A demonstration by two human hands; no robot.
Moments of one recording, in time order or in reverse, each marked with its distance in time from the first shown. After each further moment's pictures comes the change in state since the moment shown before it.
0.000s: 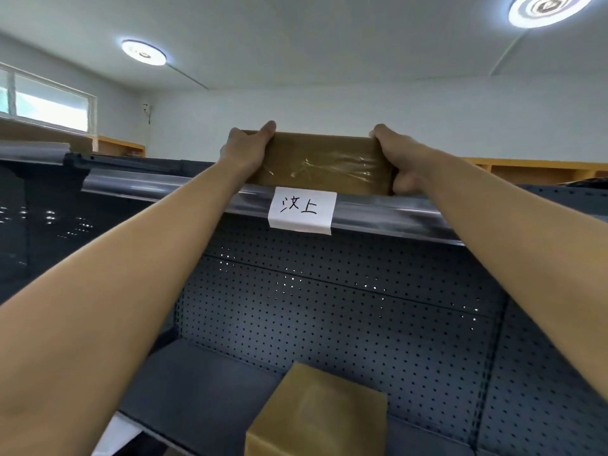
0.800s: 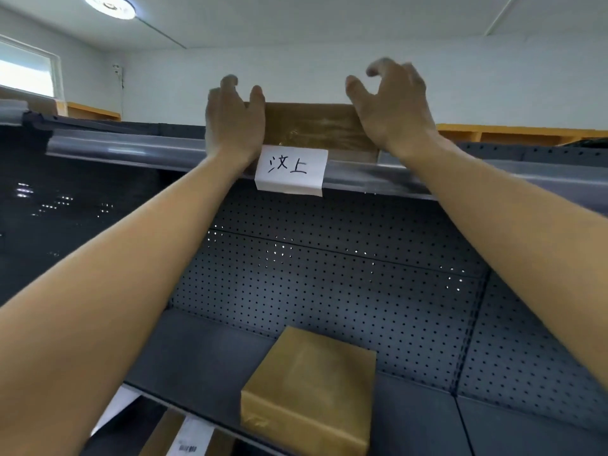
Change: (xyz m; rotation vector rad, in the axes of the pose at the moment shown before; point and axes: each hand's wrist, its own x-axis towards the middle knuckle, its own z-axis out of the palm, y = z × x) left_hand -0.033 -0.015 0.025 0.268 0.299 0.311; right_hand -0.040 0.017 0.017 -0.657 0.402 -0.677
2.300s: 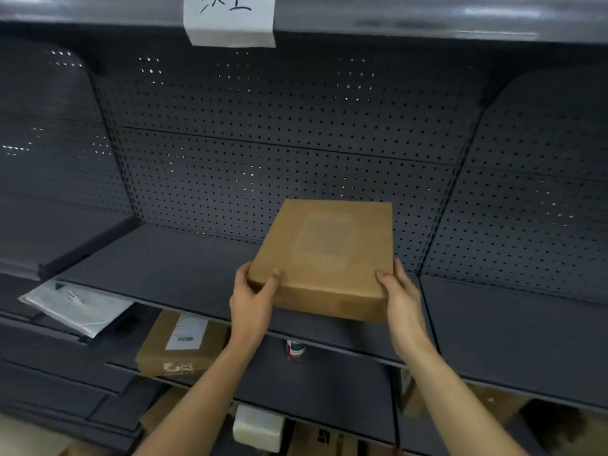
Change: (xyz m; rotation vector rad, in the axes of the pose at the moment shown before) left_hand -0.368 -0.163 0.036 -0.308 -0.498 -0.649; right_hand -0.364 0.169 0.057 0.696 -0.149 1.131
